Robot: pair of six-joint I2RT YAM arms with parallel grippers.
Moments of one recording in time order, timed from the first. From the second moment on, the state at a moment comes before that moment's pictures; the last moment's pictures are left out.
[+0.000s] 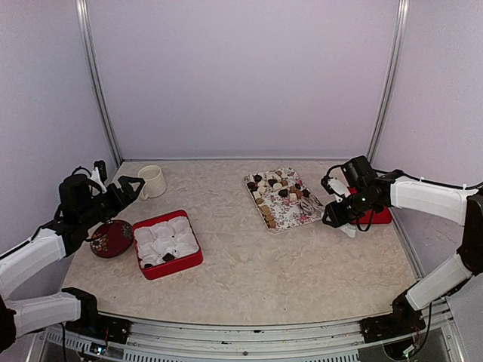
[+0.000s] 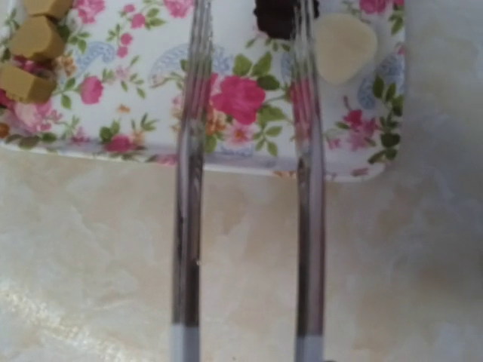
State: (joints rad) left arm -0.15 0.91 0.48 0.18 0.23 -0.65; right arm 0.42 1.43 0.96 -0.53 -0.08 0.02
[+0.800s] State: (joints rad) left arm -0.15 0.92 0.48 0.19 0.23 -0.65; right arm 0.40 1.54 0.90 -0.44 -0.10 0.04
